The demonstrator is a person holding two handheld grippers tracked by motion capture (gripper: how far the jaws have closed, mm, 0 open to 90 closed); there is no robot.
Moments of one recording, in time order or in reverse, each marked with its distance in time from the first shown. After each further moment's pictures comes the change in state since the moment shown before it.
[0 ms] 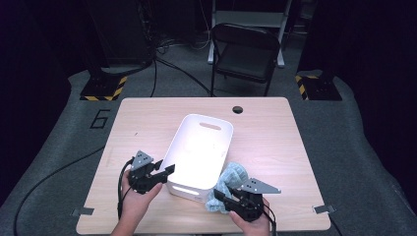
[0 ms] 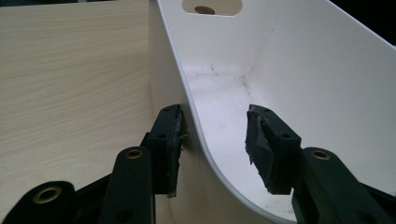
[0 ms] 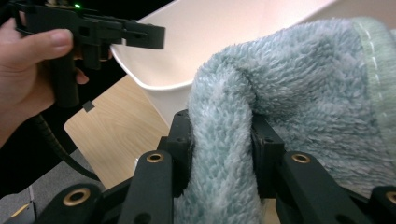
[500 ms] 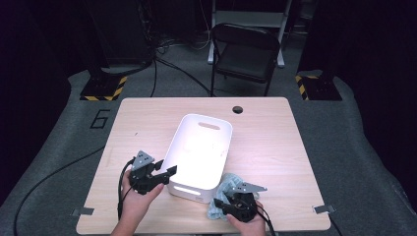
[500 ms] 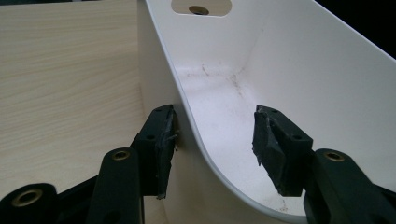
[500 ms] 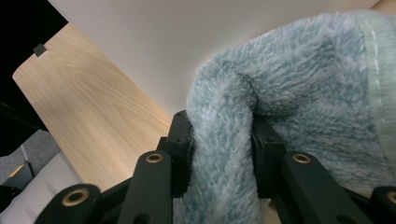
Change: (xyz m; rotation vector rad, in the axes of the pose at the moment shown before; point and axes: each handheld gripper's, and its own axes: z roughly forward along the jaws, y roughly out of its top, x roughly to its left) left arm -0.005 0.003 0.000 0.021 -0.029 0.016; right arm -0.022 -0.037 0.032 0.222 -0.051 0.070
